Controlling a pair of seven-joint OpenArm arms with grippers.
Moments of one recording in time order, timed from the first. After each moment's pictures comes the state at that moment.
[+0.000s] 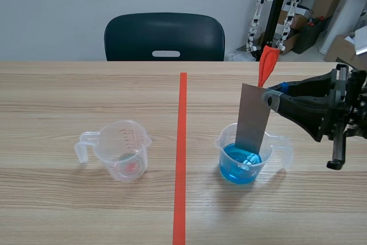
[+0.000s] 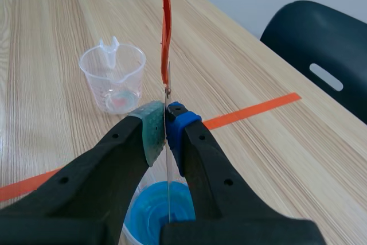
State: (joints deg) left arm 65.8 -9.9 -9.0 101.7 7.4 -22.3 -54.6; right arm -1.2 51.2 -23.4 82.3 14.6 45.3 38.6
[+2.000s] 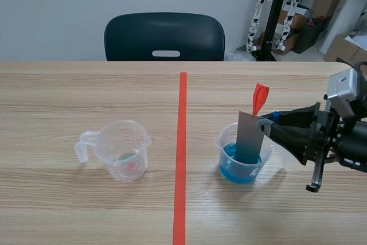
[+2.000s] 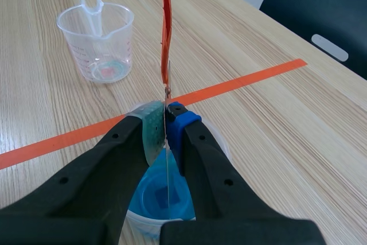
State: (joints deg) left arm 59.4 -14.8 -6.2 75.9 6.6 -16.3 -83.5; right arm 1.6 41.3 -23.4 66.6 -0.8 45.3 48.3
